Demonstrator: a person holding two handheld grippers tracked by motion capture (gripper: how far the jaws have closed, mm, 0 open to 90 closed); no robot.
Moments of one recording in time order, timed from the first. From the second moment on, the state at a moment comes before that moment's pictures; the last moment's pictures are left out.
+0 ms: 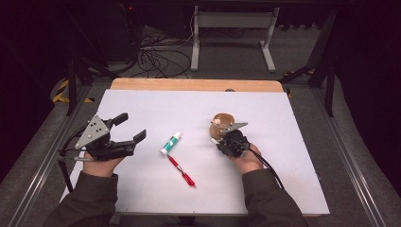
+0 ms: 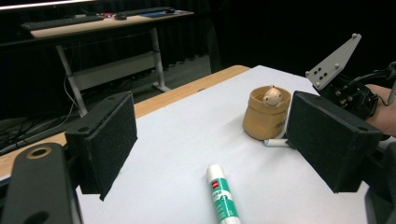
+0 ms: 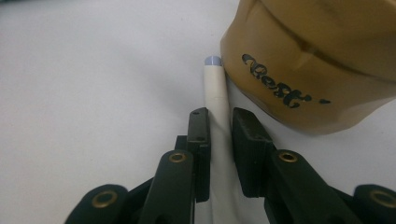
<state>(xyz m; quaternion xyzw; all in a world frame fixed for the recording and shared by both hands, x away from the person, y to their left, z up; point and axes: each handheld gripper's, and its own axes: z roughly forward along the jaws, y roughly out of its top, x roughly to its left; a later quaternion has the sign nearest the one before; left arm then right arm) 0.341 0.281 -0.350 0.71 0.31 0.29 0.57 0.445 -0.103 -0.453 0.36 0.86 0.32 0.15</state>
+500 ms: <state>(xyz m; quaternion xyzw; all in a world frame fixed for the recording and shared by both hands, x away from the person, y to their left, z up) 0.340 0.279 -0.350 0.71 0.30 0.29 0.57 0.439 -0.103 -0.444 0.34 0.85 0.37 0.16</state>
